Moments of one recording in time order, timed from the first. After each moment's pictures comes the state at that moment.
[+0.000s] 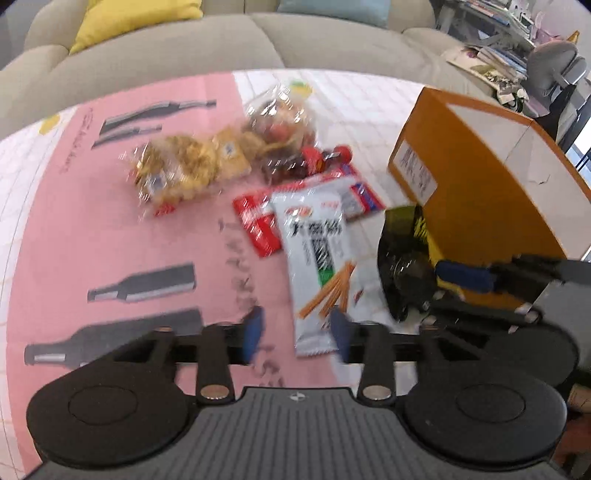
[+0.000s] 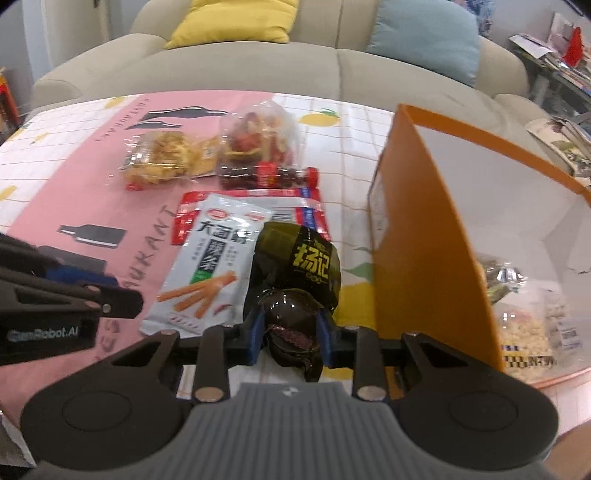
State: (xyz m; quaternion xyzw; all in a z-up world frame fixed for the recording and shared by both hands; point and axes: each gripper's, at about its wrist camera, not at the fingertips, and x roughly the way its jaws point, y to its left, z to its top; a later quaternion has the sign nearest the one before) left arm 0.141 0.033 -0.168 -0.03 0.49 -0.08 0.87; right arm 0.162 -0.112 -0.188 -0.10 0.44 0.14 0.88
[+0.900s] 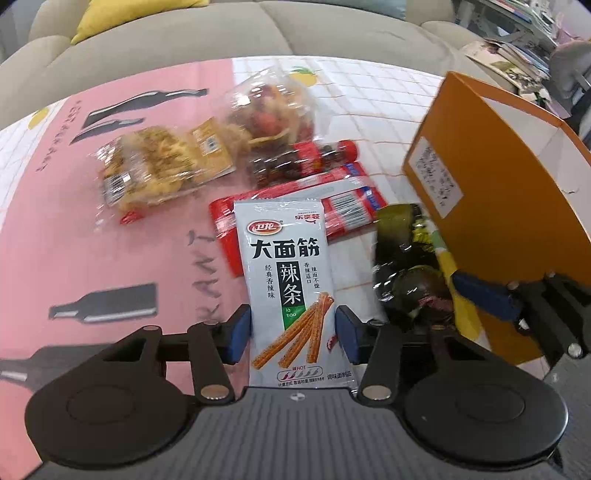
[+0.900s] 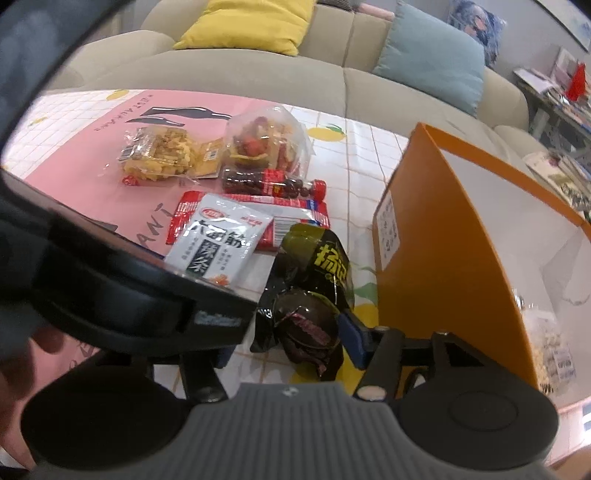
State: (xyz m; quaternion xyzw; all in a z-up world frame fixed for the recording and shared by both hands) left arm 0.173 0.013 -0.197 -0.04 0.51 -0.05 0.86; right arm 0.158 -0.094 -0.203 -0.16 0.40 0.14 0.89
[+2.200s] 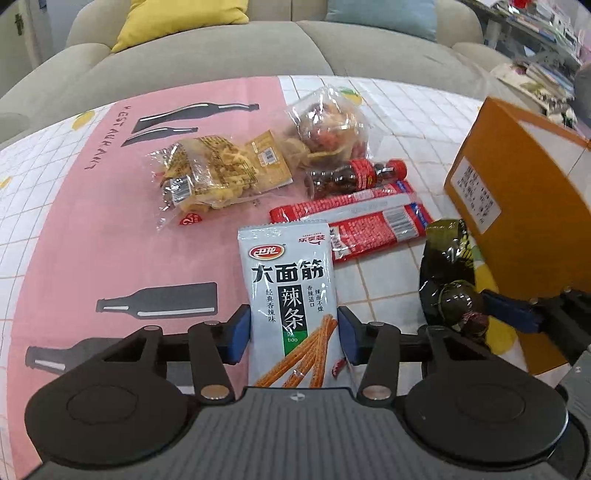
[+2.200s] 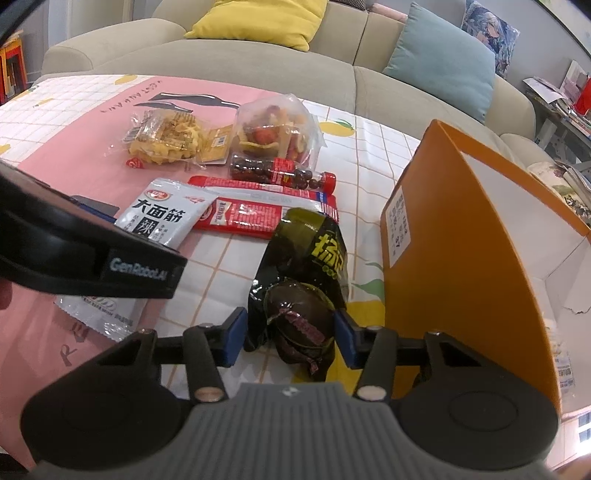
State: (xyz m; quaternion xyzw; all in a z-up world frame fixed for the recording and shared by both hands) left arm 0.160 0.032 -0.189 -0.04 0.48 0.01 0.88; right arm 0.158 -0.093 -0.206 -0.16 0.41 0.15 0.89
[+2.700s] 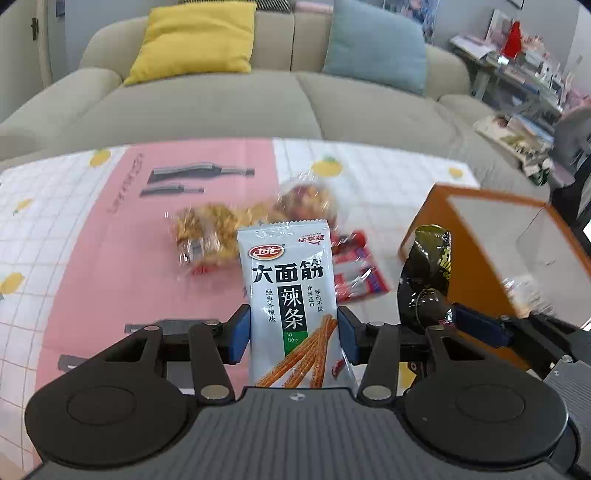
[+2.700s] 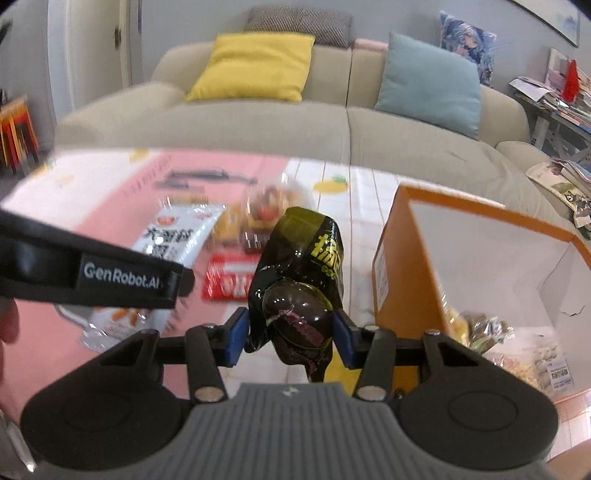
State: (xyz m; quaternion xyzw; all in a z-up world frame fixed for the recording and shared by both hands) left arm 0.132 0.029 -0.112 -0.07 0.42 0.00 0.91; right arm 0.137 -0.118 -0.133 -0.06 0.35 0.18 0.92
